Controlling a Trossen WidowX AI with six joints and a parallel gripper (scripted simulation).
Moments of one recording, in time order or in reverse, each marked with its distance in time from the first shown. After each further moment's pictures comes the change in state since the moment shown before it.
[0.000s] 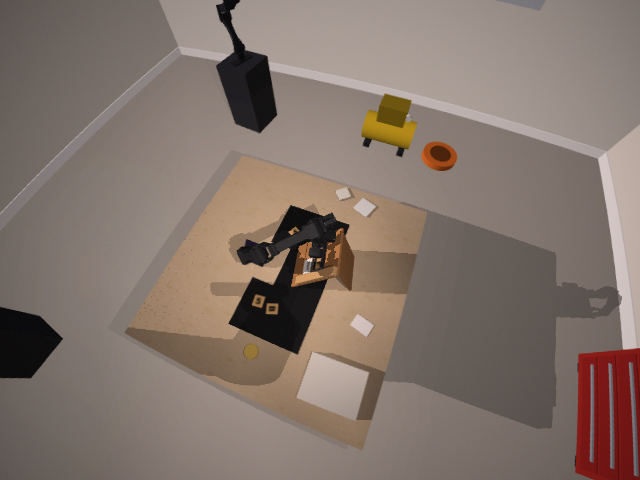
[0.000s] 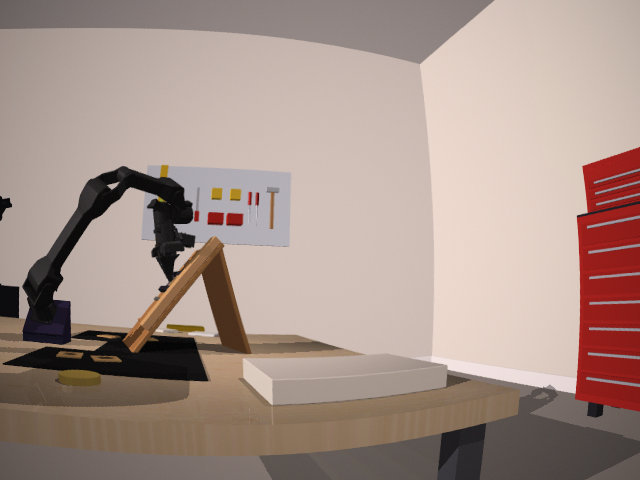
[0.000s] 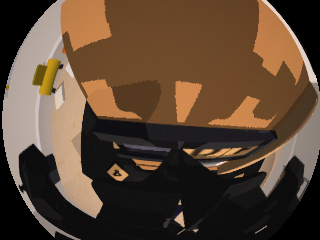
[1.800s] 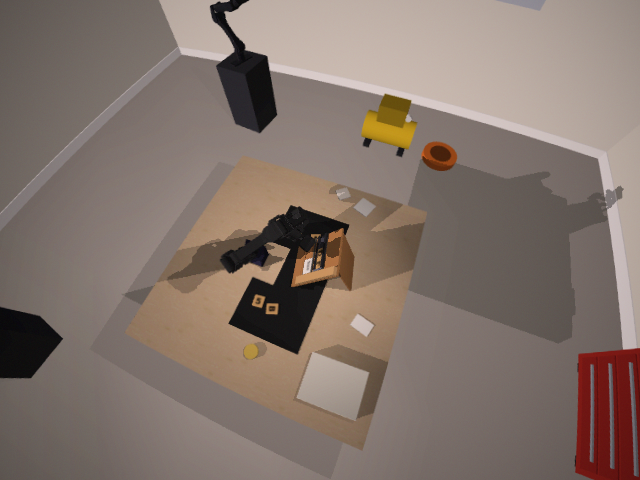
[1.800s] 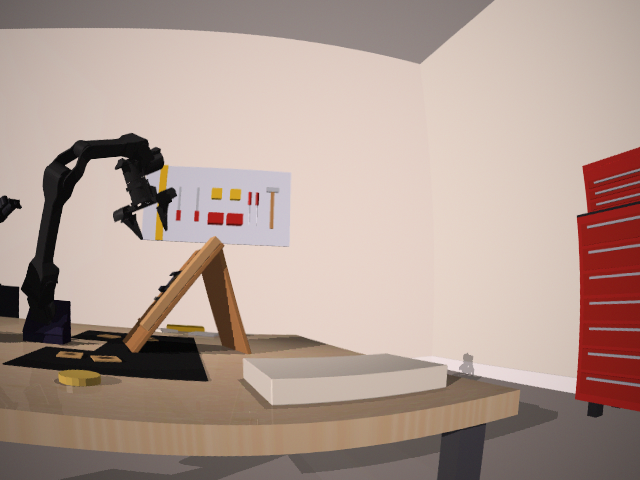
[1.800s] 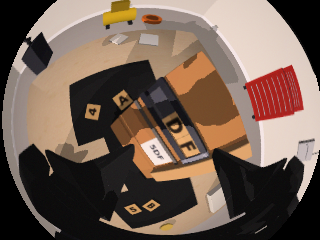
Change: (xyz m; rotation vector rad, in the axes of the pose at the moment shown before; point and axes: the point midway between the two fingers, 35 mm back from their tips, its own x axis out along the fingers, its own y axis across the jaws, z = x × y) arm -0.123 -0.037 -0.048 -0.948 -0.346 0.011
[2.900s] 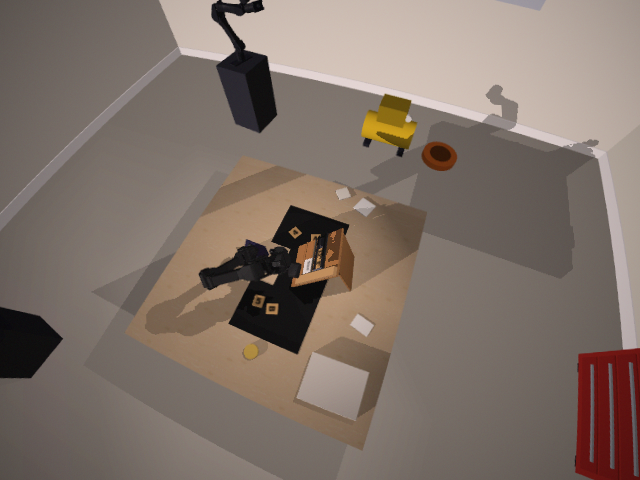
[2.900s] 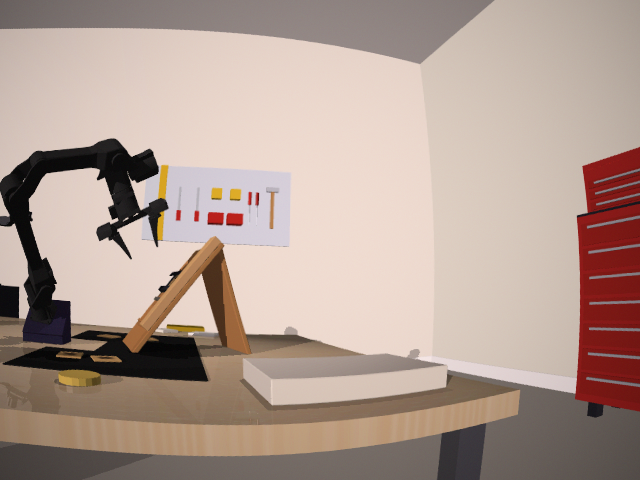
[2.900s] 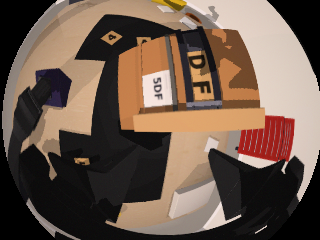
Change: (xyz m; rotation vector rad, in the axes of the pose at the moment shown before) arm 0.011 -0.028 -0.152 -0.494 -0.013 -0.014
